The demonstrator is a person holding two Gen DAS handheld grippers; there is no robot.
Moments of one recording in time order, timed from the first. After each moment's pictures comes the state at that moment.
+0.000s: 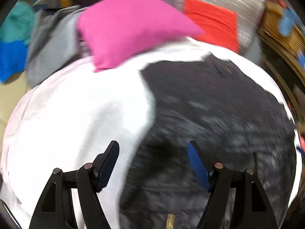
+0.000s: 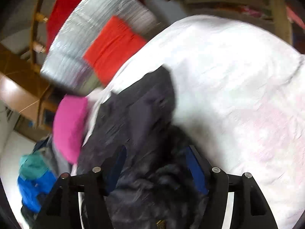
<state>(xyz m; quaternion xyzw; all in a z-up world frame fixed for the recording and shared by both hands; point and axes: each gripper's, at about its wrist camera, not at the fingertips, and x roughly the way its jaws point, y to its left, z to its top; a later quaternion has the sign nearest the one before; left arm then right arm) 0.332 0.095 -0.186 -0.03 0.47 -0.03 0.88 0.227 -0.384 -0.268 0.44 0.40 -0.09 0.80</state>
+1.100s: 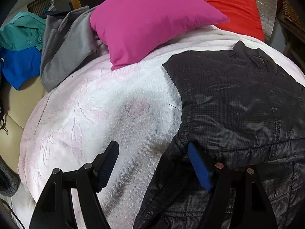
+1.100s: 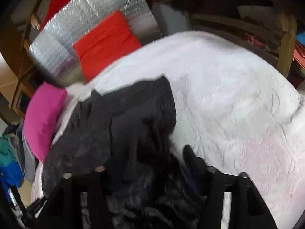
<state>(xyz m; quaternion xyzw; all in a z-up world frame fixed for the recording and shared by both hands) 0.365 0.080 -0.214 0.05 0.48 0.05 0.88 0.285 -0.360 -0.264 0.32 0.41 -0.13 0.84</state>
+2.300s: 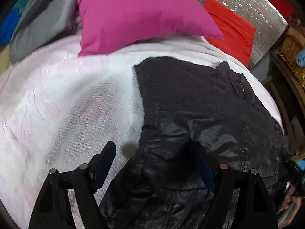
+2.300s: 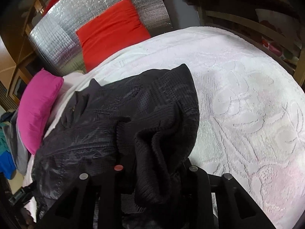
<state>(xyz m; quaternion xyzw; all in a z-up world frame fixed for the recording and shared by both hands) 0.409 0.073 -0.224 -0.11 0.49 -0.05 0.86 0.329 -0.338 -0.292 0.28 0.44 -0.11 0.85</state>
